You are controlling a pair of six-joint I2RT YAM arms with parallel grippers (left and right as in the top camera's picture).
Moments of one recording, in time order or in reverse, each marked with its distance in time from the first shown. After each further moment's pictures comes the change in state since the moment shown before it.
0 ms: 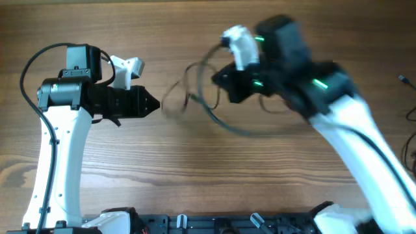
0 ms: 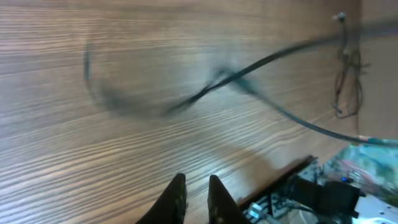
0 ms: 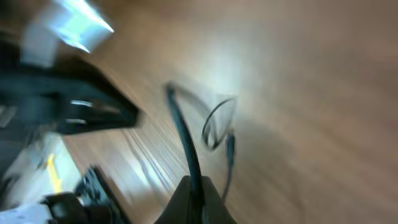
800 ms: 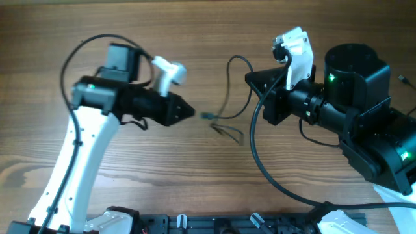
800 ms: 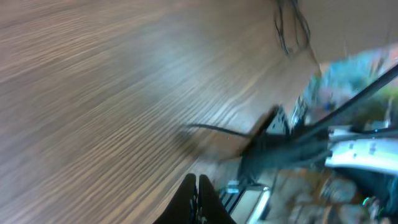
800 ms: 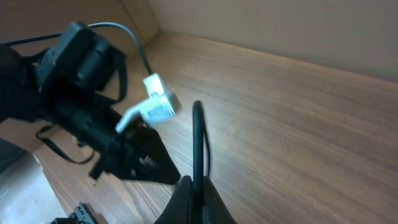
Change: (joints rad) left arm -0.276 0.000 -0.001 0.081 0.145 0.111; right arm -0.001 -0.269 0.004 -0.023 0.140 0.018
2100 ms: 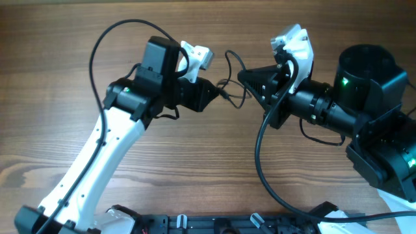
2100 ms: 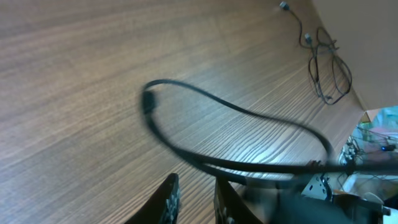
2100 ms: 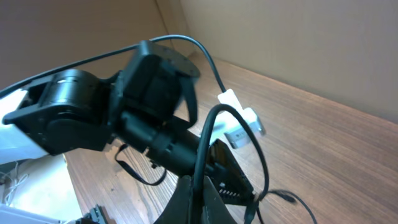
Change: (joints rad) left arm -0.202 0.040 0.000 0.365 -0.281 -0.325; right arm 0.000 -0.023 0.000 0.098 -0.123 -0.050
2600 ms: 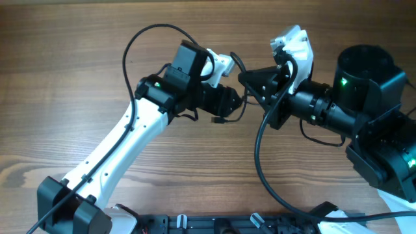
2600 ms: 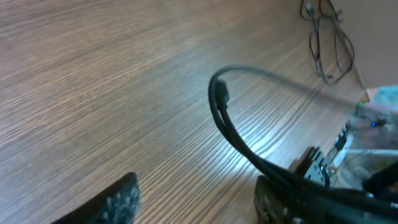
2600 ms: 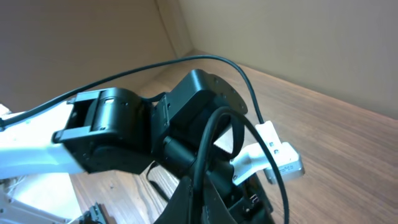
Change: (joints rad) left arm -0.107 0.115 0.000 0.059 -0.005 -0.034; right arm 0.000 0.000 0.000 -0.018 0.023 0.004
